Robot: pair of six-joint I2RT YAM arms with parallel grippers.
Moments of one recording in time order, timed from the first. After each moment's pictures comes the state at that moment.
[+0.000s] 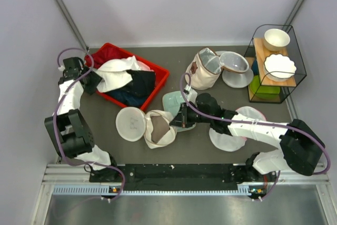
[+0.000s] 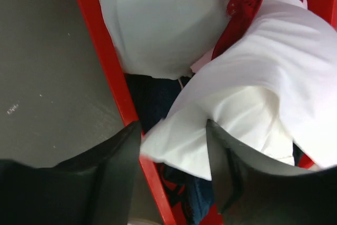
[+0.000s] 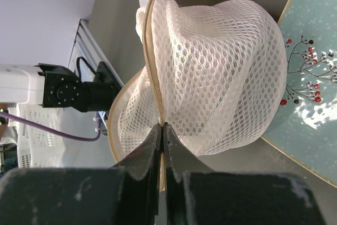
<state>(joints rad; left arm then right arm) 0.33 1.57 1.23 -0.51 0.13 -0.64 0.87 1.34 0.71 0.17 -0.35 0.76</state>
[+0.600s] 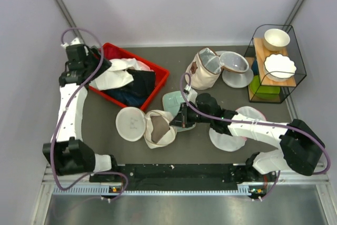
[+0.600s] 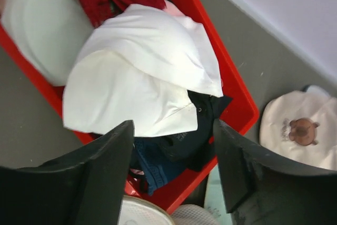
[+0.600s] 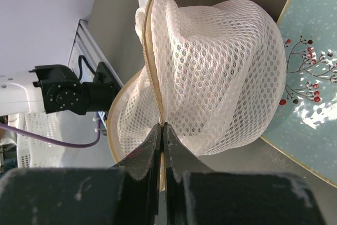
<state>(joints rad) 0.16 1.30 1.34 -0.58 0.09 -0.55 0.87 1.34 0.71 0.17 -0.34 0.76</state>
